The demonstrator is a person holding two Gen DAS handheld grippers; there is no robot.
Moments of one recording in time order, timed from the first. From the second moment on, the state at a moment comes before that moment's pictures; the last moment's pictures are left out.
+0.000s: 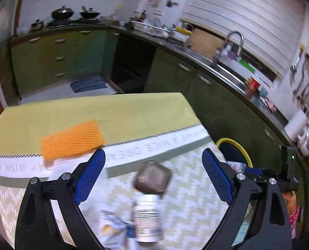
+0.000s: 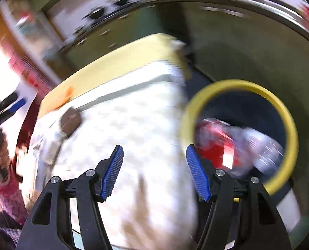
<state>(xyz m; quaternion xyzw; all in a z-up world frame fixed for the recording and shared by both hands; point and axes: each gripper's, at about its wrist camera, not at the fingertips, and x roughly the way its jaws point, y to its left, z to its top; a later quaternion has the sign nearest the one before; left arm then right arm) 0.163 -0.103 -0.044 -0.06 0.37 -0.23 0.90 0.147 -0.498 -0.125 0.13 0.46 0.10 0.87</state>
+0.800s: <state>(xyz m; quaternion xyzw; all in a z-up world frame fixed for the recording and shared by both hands) 0.181 -0.048 -0.075 -0.11 0.38 -0.21 0.89 0.237 -0.282 -0.159 -0.13 0.44 0.31 0.83</state>
